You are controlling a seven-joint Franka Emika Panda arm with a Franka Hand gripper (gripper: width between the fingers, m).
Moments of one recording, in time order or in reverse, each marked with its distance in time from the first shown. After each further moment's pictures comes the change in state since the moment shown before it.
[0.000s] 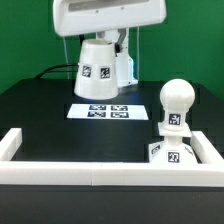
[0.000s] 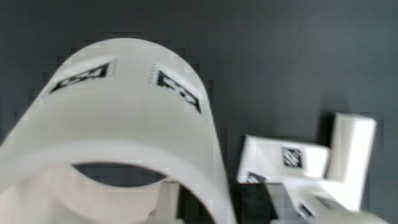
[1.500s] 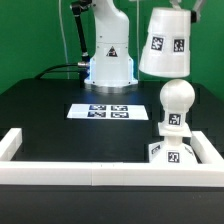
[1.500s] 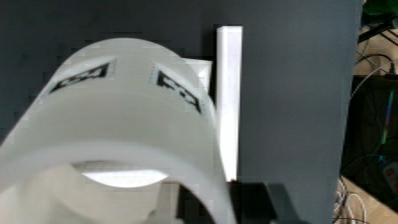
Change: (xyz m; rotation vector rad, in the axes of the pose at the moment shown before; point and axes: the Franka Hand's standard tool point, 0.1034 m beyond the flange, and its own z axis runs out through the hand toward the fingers) arm 0.066 -0.106 -0.033 0.005 0.036 0.053
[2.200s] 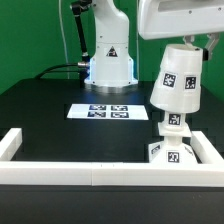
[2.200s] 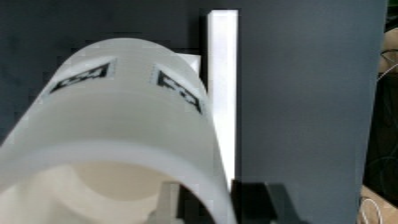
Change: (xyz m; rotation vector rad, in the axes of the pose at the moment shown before) arm 0.014 -0.013 0.059 -0.022 0.015 0.001
